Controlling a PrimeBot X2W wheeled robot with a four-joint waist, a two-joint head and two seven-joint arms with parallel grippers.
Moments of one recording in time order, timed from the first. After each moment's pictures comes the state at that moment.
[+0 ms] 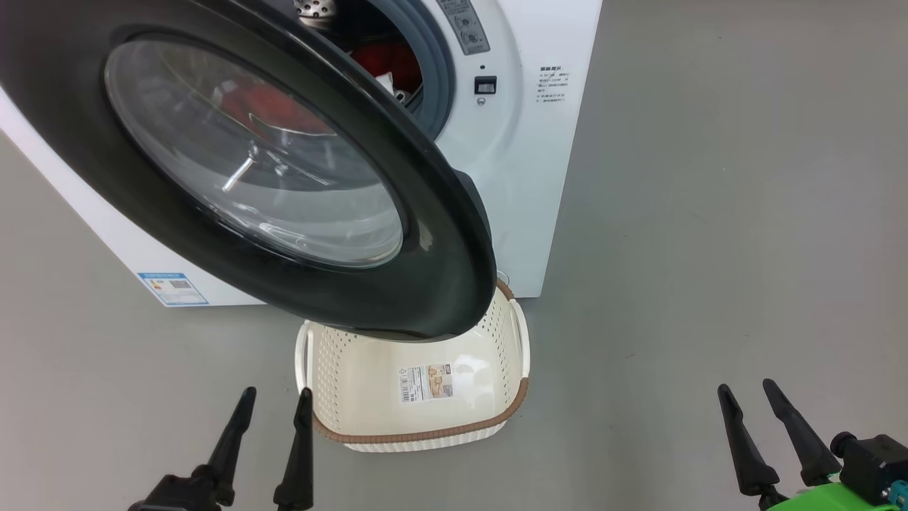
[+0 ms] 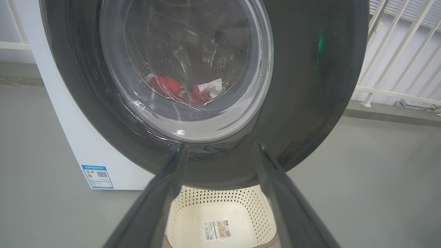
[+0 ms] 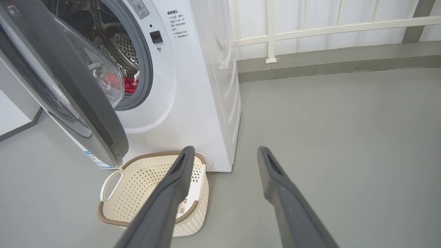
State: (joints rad) left arm 0.01 0.04 -0.09 0.14 -0.26 -0.05 -0.25; right arm 0.10 -0.16 0.02 0.21 0.43 0.12 -0.25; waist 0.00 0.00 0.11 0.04
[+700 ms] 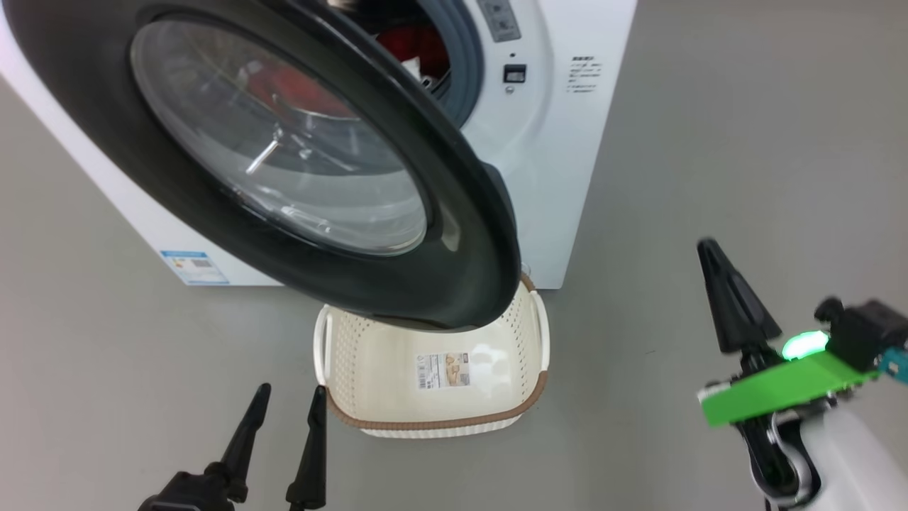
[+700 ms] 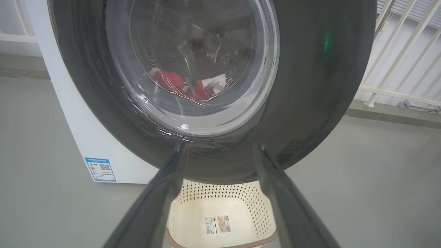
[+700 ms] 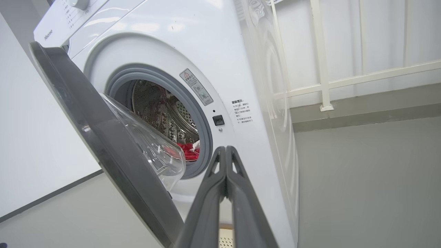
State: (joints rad) left arm 0.00 0.04 -0.12 0.13 -0.27 -0.05 -0.25; right arm -0.21 -0.20 0.16 0.20 0.64 0.12 -0.26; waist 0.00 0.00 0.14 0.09
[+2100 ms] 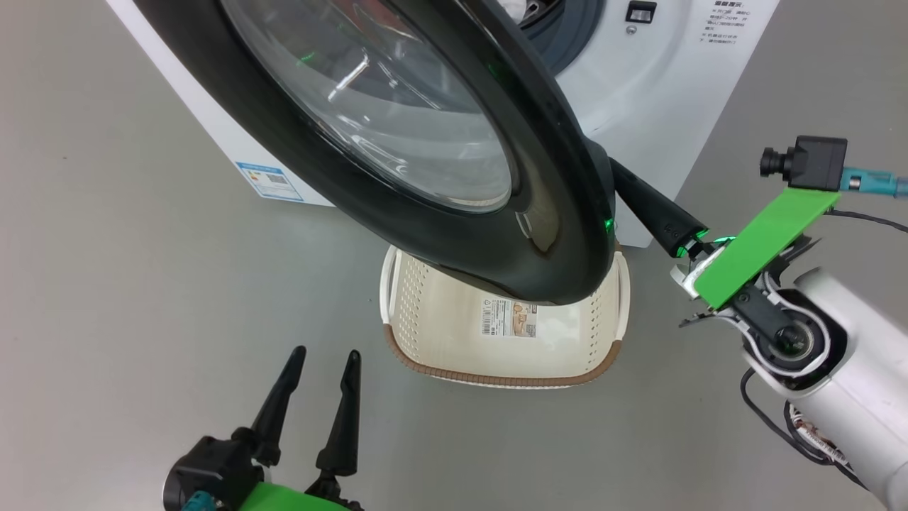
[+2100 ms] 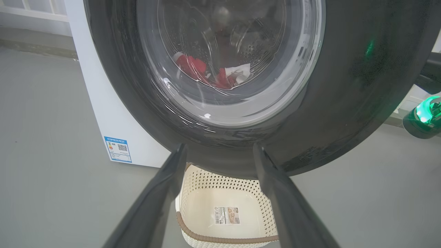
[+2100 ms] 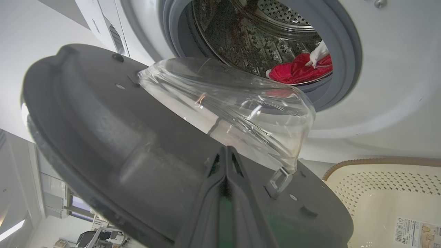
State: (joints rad) left arm -0.09 0.04 -0.21 0.13 -0.33 -0.03 -0.25; right arm -0.70 -0.47 0.71 0.22 1.66 0.12 -0.02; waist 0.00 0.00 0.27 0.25
